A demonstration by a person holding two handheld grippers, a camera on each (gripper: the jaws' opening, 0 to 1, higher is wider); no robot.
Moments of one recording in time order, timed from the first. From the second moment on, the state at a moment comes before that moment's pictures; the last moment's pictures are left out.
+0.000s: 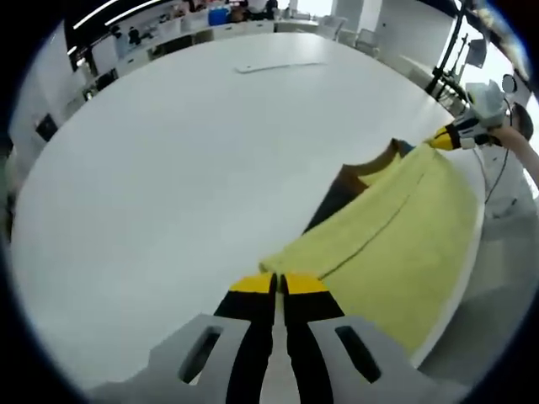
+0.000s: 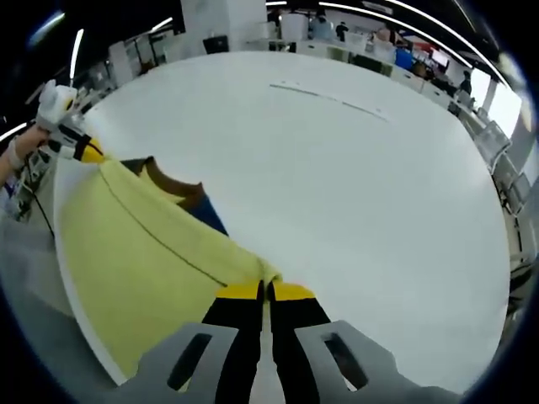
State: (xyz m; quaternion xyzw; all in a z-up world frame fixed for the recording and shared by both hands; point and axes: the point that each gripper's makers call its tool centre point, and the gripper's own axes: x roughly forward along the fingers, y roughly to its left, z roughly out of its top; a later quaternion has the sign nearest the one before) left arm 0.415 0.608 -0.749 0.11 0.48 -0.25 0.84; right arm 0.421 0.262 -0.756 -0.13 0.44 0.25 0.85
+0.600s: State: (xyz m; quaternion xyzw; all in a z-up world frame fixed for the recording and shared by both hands) left arm 0.423 0.608 -0.733 0.16 0.43 -0.25 0.85; right arm 0.421 0.270 -0.738 -0.15 0.40 0.27 0.86
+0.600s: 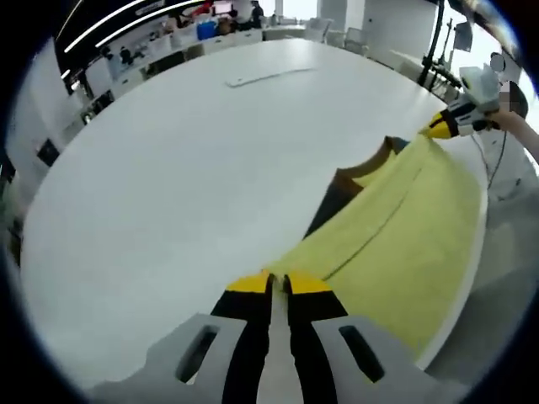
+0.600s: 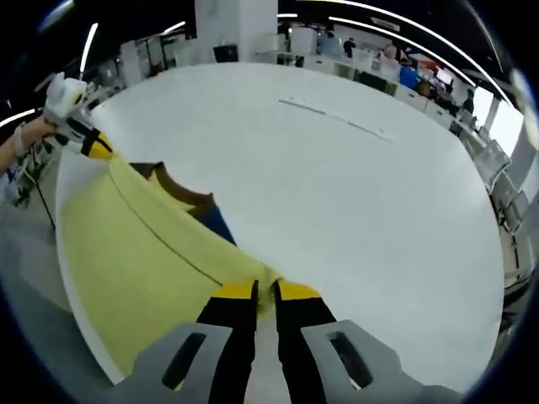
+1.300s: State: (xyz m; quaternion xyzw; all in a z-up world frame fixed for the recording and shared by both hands) left arm 0.393 0.607 -0.679 0.19 0.38 -0.27 0.86; right arm 0.386 0.266 -0.693 -0.16 0.34 0.28 0.88
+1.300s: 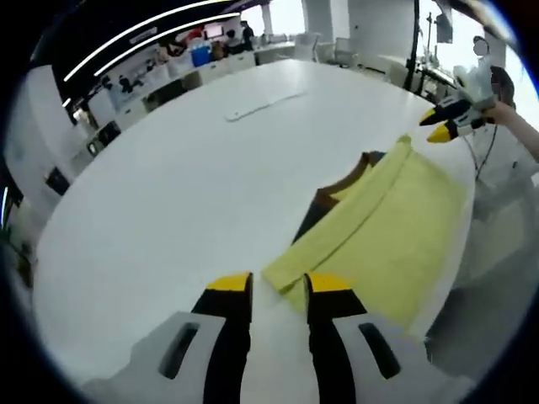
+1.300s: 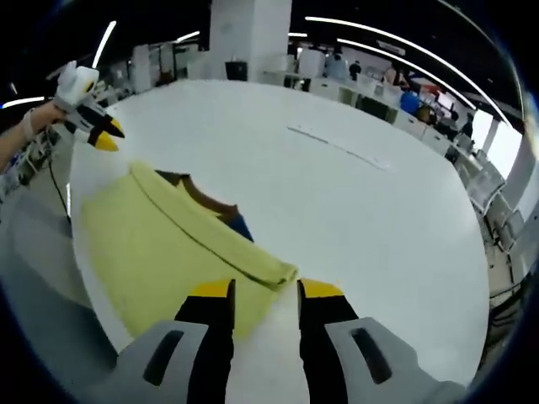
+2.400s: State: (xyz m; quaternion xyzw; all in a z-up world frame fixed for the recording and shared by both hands) left arm 0.296 0.599 -0.664 0.06 0.36 -0.34 0.87; right arm 0.289 0.263 -0.692 -0.12 0.36 0.32 0.87
